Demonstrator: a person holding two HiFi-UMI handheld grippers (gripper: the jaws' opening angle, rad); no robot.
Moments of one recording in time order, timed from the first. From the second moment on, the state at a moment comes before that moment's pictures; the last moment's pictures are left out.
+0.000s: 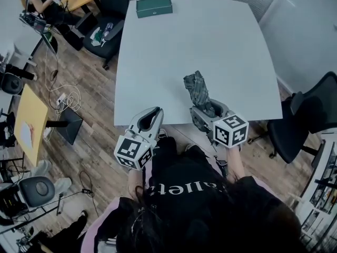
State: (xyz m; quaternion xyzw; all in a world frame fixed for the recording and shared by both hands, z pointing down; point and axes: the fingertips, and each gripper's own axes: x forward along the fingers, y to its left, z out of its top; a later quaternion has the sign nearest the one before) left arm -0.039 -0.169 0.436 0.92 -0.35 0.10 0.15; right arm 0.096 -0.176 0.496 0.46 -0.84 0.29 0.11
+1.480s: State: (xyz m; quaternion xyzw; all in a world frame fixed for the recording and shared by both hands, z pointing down) left arm 0.024 -0.079 0.442 0.92 -0.35 0.11 0.13; right arm 0.172 -0.080 0.490 0.48 -0.83 0.29 0.07
